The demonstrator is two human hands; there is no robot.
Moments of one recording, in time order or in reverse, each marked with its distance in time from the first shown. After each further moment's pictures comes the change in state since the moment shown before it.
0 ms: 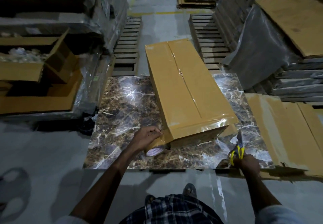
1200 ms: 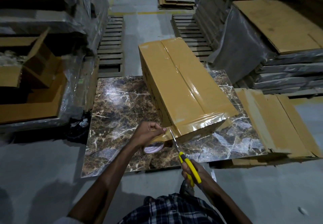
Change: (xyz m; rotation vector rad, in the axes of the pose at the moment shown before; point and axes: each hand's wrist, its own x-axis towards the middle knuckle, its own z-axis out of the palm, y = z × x) left_hand 0.004 0.011 -0.024 -0.145 -0.085 0.061; right_hand -0.268 -0.124 0.028 0.719 -0.778 -0.222
